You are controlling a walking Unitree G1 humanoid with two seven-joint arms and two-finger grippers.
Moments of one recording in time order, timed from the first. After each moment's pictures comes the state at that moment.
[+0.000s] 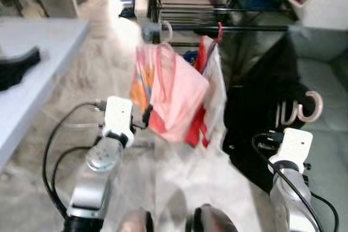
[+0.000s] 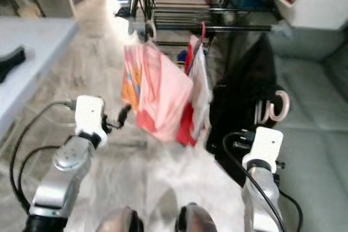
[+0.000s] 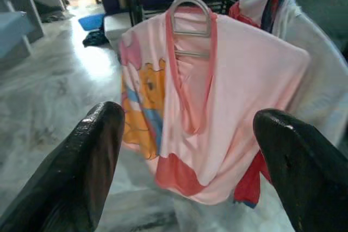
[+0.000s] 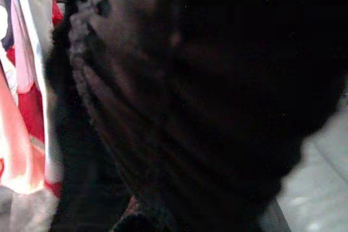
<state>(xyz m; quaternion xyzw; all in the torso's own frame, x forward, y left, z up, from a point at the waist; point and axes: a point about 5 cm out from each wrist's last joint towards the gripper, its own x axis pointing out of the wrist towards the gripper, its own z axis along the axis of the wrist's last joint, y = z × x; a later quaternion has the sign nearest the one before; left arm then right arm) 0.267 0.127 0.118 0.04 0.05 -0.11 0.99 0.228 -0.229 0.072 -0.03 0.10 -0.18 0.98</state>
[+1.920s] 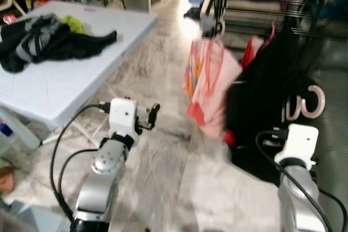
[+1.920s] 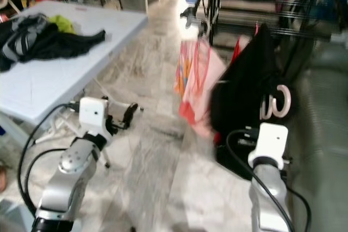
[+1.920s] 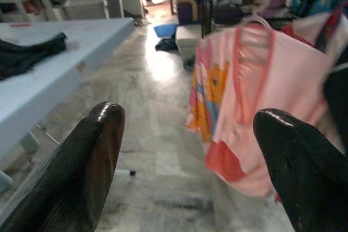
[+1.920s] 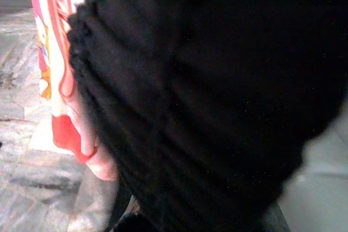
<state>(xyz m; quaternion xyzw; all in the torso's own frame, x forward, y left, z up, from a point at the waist) 0.265 0.119 0.121 0.02 0.02 -0.12 0.99 0.233 -0.231 0.079 -0.06 0.08 -0.16 0.98</state>
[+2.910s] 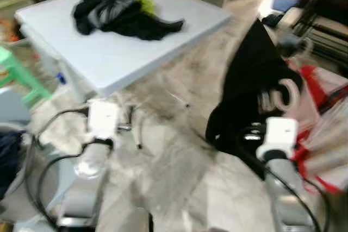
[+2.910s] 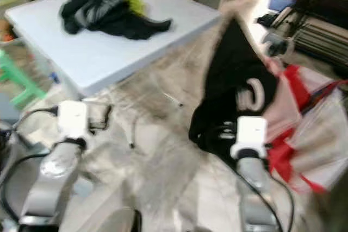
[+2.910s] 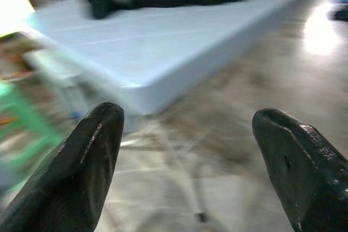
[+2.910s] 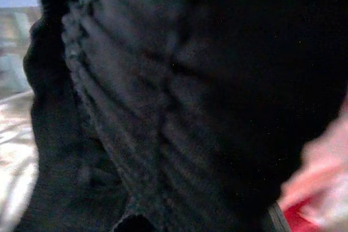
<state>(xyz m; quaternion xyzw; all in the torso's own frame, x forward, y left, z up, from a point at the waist) 0.256 0.155 0.111 0.07 0.05 -0.01 1.00 0.244 -0.201 0.085 -0.09 0.05 -0.07 0.99</state>
